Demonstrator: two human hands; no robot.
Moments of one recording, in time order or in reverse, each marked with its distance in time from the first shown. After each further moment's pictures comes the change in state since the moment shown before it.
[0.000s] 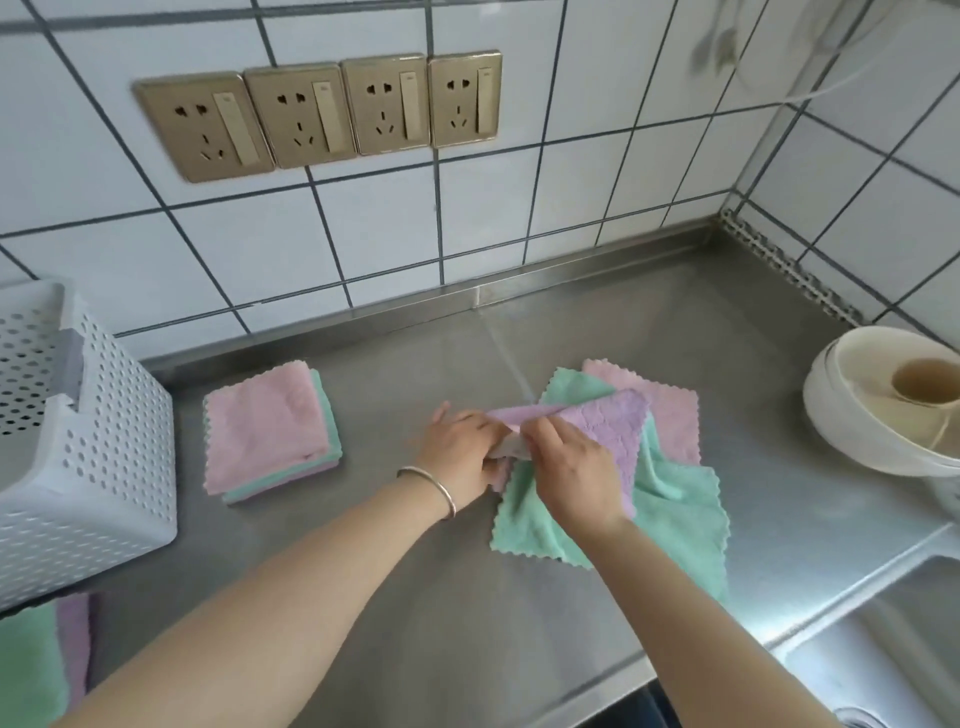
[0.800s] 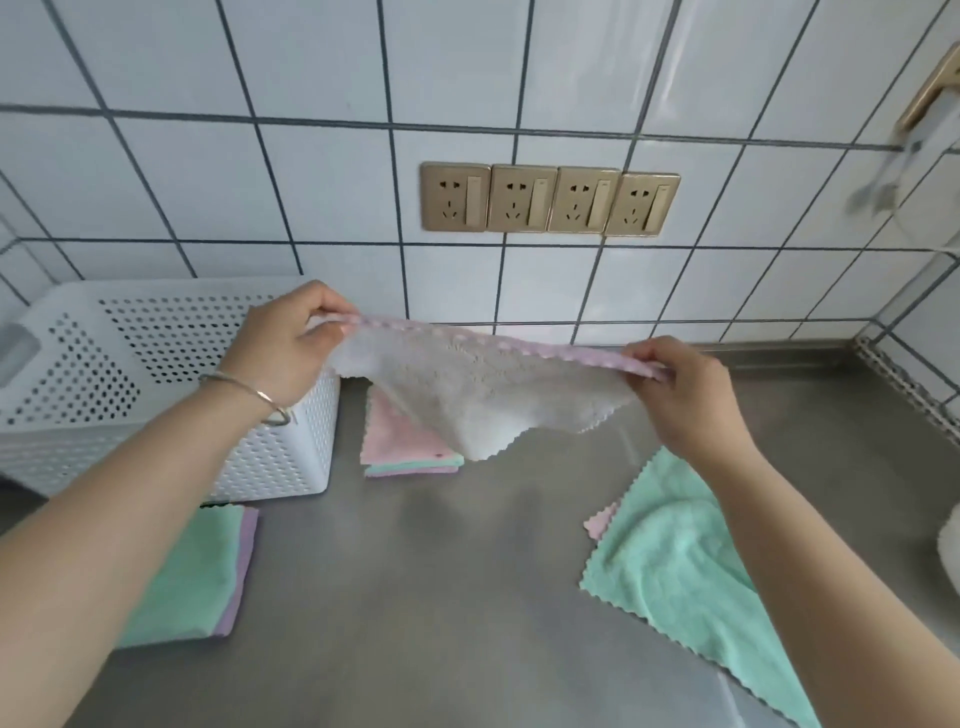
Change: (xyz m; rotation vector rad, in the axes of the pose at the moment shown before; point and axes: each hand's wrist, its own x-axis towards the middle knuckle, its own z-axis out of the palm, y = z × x) left_hand -0.163 -0.125 -0.205 -0.370 0.656 -0.481; right_hand 0.103 -0.092 -0.107 0.473 -0.092 0.096
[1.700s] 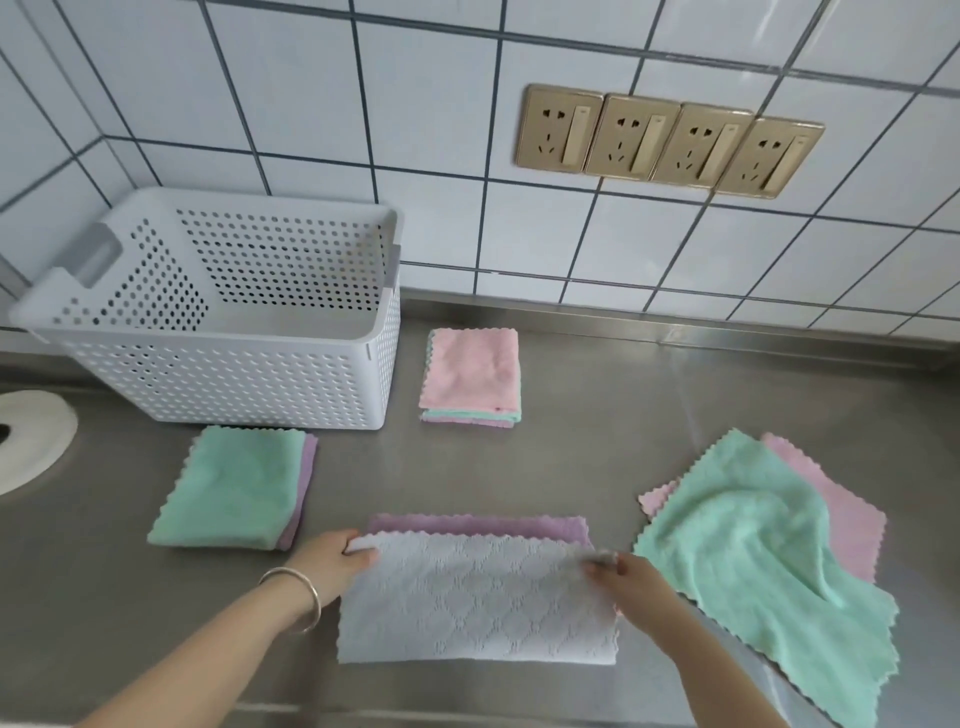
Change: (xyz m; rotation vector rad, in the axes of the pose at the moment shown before) left_hand -0.195 -0.153 0.077 0.079 -0.636 -0.689; right_hand -0.157 0.112 0.134 -0.012 -0.753 0.677
